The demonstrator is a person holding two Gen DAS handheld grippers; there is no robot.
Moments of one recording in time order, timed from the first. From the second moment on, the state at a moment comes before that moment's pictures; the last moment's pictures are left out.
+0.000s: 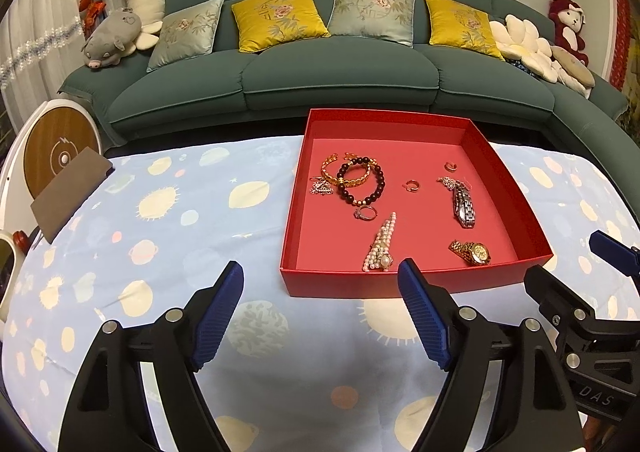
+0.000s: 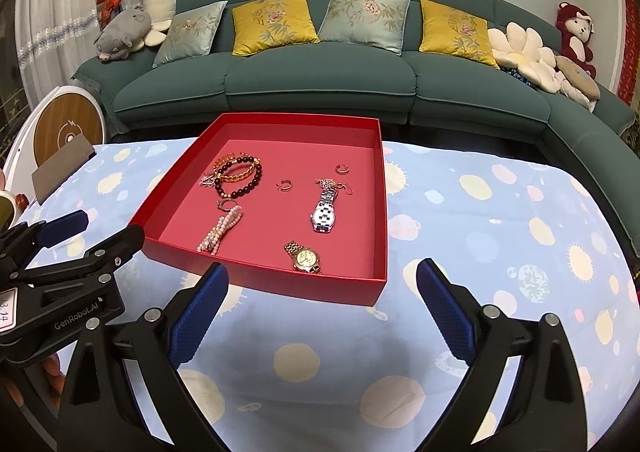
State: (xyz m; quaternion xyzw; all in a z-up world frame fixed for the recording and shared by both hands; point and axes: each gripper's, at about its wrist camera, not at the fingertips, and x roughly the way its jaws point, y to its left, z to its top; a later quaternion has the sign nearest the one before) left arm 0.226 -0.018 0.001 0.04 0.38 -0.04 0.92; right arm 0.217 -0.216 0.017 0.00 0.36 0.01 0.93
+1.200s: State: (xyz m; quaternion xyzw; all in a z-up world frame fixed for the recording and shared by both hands) left arm 0.222 -0.021 -0.001 0.04 0.38 -0.04 0.92; right arm 0.216 -0.210 0.013 -0.01 0.36 0.02 0.93
